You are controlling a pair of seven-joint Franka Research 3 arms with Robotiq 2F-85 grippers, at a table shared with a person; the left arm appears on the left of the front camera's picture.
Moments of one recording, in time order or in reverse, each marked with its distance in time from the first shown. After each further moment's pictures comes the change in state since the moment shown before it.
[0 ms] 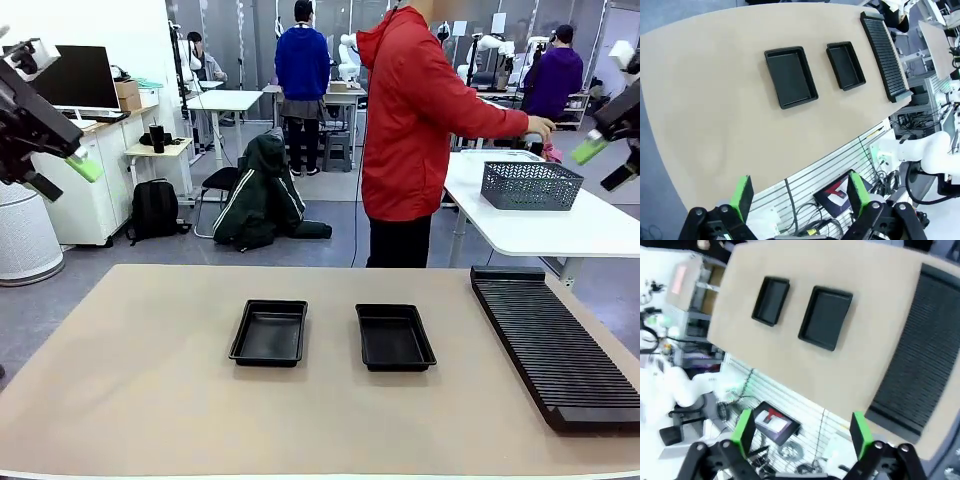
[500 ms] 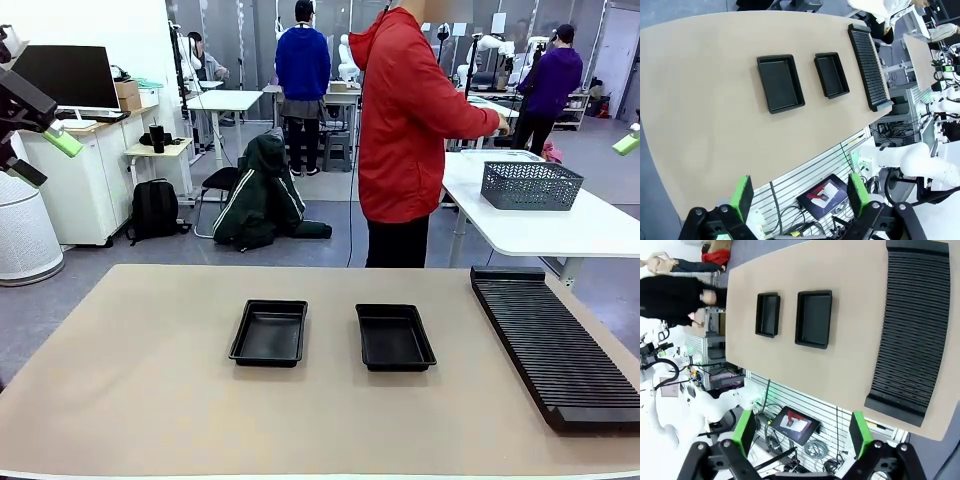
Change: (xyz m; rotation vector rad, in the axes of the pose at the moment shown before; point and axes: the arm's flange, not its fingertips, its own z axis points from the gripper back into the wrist) left arm 0.003 0.020 0.023 -0.094 -0.036 0.065; right arm 0.011 -0.075 0.031 0.069 -0.015 -0.221
